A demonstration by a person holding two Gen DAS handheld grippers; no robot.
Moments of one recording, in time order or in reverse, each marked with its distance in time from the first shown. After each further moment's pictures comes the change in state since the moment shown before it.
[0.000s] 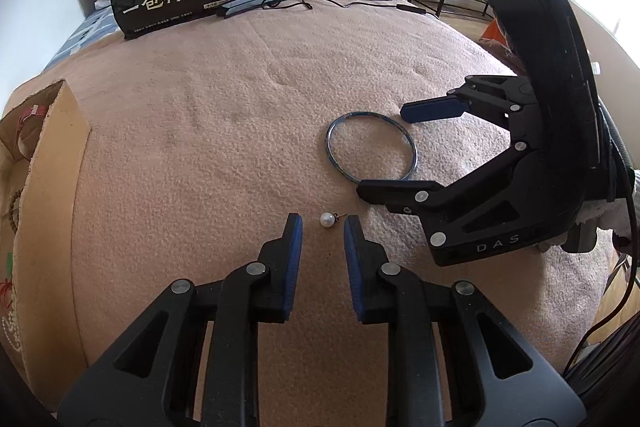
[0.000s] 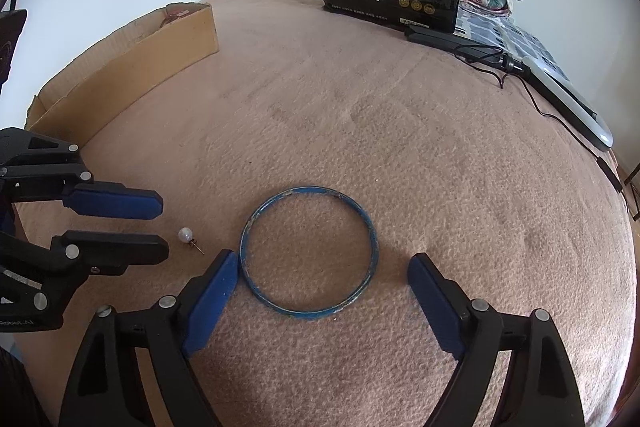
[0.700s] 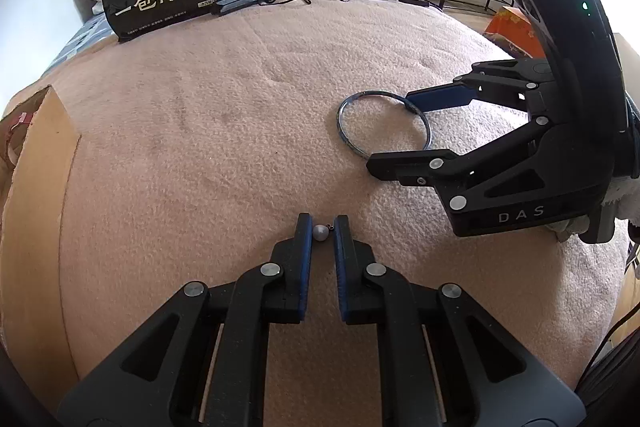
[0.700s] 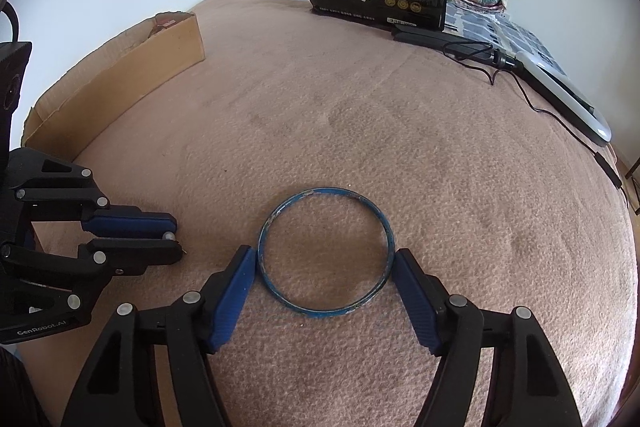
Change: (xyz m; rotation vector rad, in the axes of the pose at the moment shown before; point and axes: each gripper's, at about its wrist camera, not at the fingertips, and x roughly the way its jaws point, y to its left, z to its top) left arm 0.017 -0.003 0.003 0.018 -0.002 0.025; right arm 0.002 -0.018 0.003 0.022 -0.007 0.010
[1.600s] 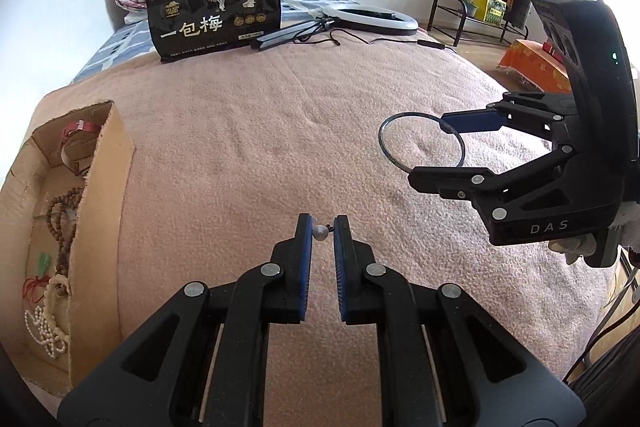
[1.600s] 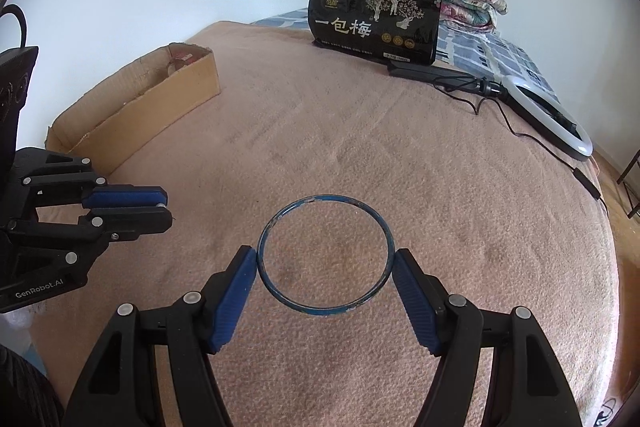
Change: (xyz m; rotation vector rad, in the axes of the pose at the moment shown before) left arm -0.056 0.016 0.004 -0.064 -0.102 0.050; right arm -0.048 0.018 0.009 0.008 -0.069 -0.022
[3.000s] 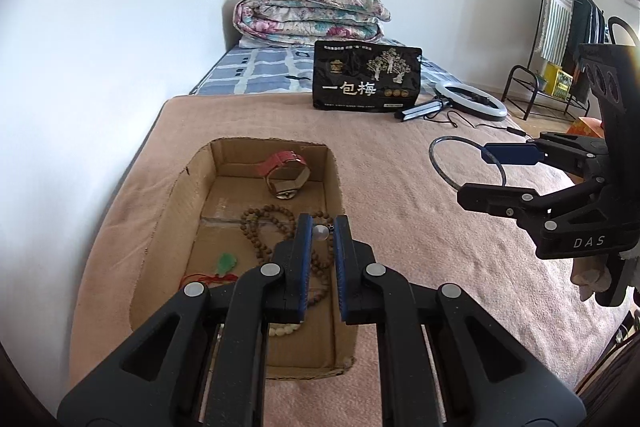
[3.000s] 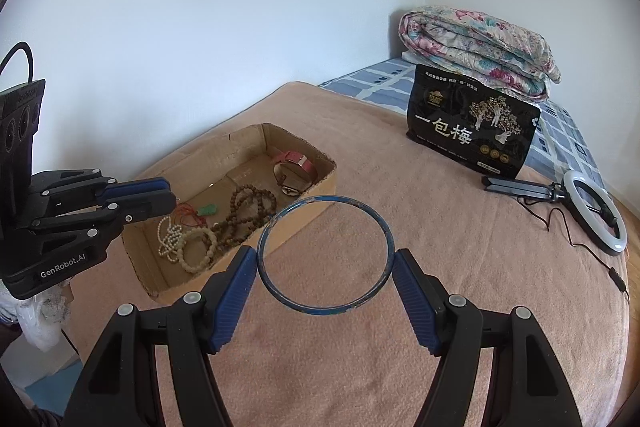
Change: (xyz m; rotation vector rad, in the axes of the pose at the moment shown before) left arm -0.119 0.137 -0.009 -0.205 -0.178 0.227; right arm -0.021 0.120 0.109 -0.082 -0.139 0.122
